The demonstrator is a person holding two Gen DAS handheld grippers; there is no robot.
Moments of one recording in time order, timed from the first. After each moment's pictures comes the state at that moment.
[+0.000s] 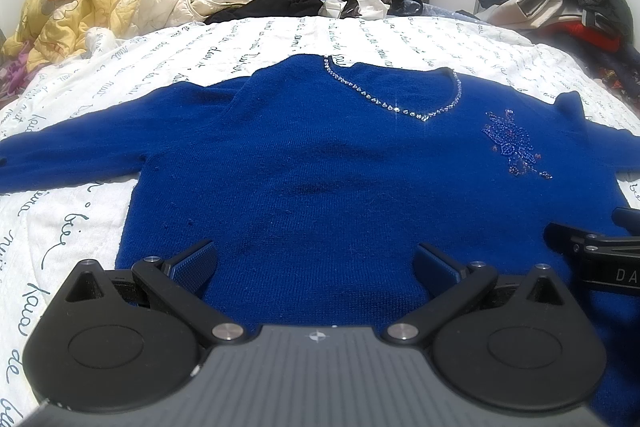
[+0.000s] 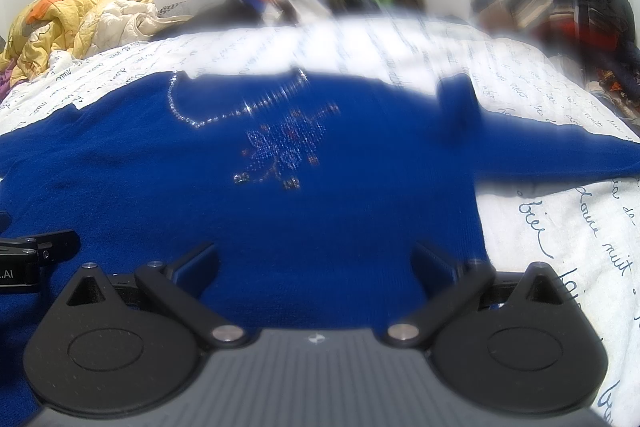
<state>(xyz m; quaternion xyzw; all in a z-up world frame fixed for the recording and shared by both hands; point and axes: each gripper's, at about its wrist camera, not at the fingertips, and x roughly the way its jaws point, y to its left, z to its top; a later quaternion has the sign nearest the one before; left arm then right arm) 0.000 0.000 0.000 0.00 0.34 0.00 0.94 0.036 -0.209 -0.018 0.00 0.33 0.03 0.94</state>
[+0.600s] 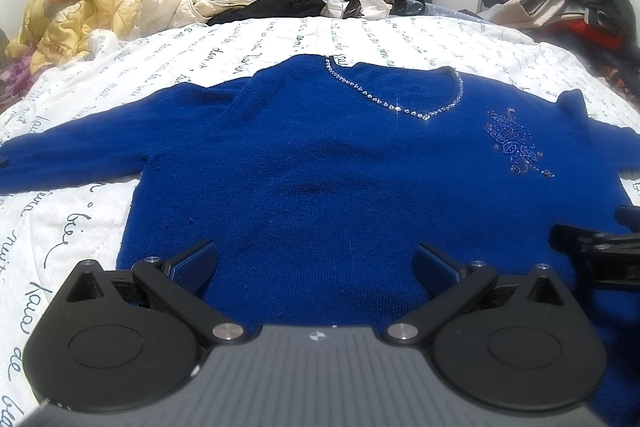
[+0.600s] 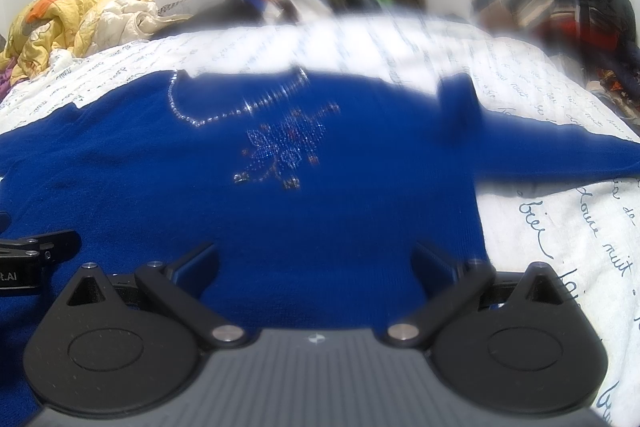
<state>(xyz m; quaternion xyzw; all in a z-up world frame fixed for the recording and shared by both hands) -0.001 -0.002 0.000 0.00 0.34 0.01 0.94 0.040 -0.216 -0.013 0.00 0.35 0.06 0.94</state>
